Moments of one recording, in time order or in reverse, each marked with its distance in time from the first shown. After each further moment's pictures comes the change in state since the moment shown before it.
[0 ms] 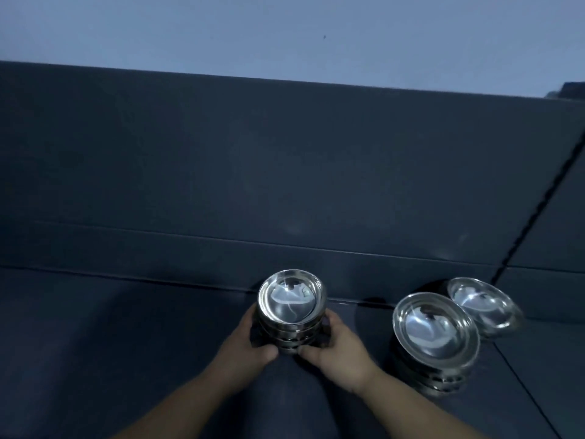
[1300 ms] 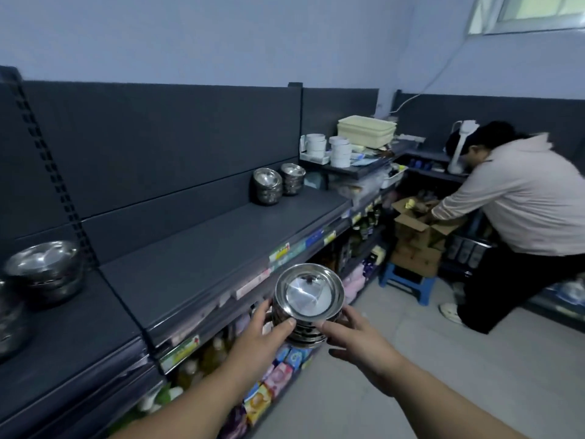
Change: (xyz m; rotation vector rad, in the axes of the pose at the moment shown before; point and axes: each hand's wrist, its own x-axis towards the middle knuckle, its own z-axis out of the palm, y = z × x) left_hand -0.308 0.136 0.524 -0.089 -0.899 0.189; right_hand -0.576 0.185 -0.312 0.525 0.850 0.256
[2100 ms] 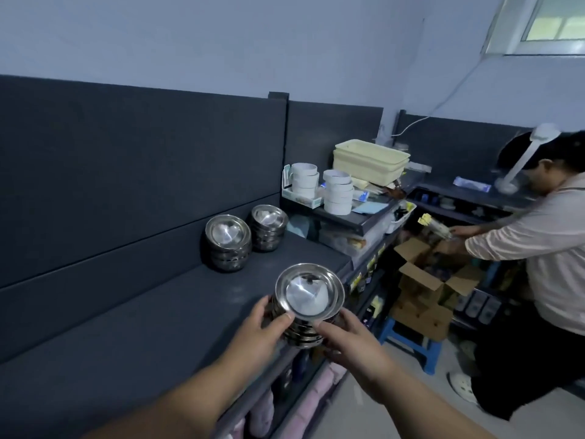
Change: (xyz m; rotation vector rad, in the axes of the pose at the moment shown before) left_hand 0.400 0.065 0.024 -0.074 -0.012 0.045; right_hand 0.356 -0.095 -0.128 -0.015 0.081 -0.019
